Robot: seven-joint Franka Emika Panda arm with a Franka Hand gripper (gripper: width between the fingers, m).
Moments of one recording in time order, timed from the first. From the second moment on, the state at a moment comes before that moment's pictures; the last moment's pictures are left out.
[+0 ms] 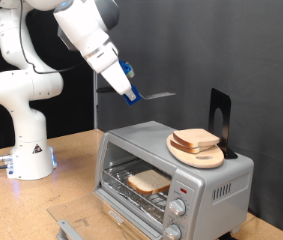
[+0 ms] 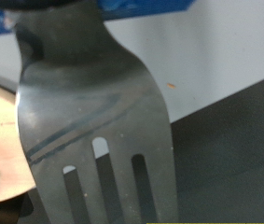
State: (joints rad) arm 0.01 -0.59 0.19 -2.66 0.86 2.32 -0.60
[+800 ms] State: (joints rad) arm 0.03 -0.46 0.23 -2.70 0.95 2.46 -0.71
